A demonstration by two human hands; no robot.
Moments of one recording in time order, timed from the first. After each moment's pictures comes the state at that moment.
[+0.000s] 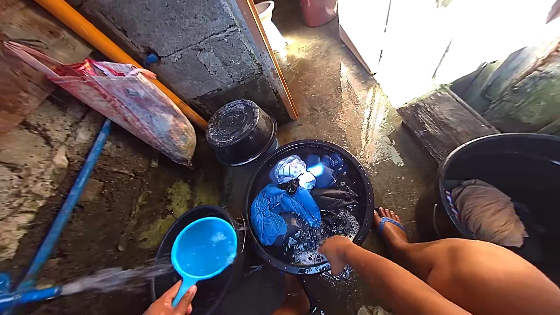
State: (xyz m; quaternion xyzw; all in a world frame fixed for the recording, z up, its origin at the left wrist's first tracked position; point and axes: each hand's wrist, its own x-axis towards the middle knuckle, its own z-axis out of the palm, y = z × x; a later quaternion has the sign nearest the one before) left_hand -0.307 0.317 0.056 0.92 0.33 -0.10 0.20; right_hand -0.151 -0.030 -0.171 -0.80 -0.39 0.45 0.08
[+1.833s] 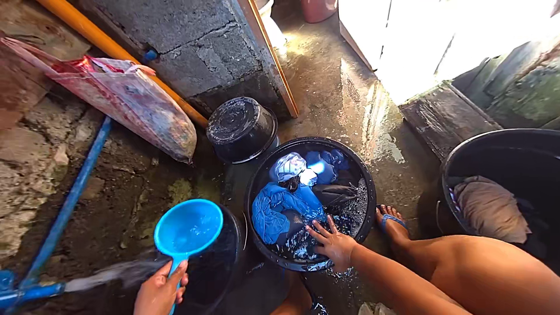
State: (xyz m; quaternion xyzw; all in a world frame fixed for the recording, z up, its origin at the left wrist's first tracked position) left_hand -0.275 0.330 0.053 0.86 0.38 0.03 0.35; right_hand -0.161 -0.038 -0.183 -0.82 -0.48 0.28 0.15
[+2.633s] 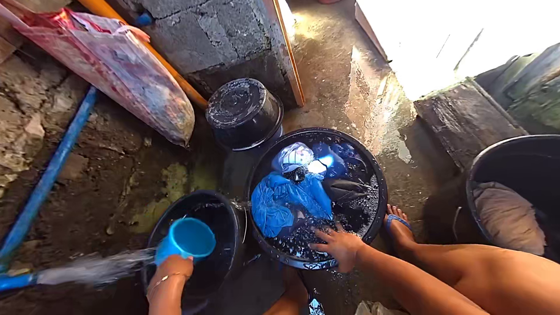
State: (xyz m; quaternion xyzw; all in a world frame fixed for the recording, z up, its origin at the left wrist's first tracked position) left_hand -0.230 0.370 -0.007 0.86 0.47 -0.21 -0.03; right_hand -0.156 -0.033 -0.182 -0.79 -0.46 0.36 0.16
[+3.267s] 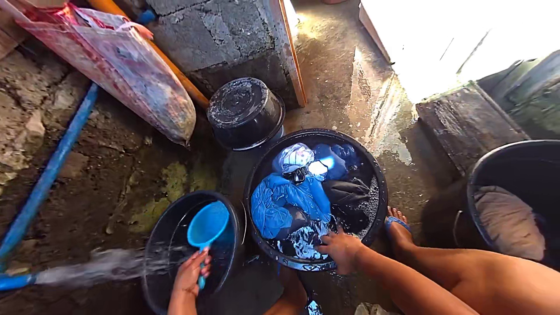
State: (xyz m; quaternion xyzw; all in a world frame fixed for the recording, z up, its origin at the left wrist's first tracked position) left_hand -0.261 0.388 -0.083 0.69 0.47 0.03 0.55; right_hand -0.154 -0.033 -0.177 -0.79 -0.45 0.39 0.13
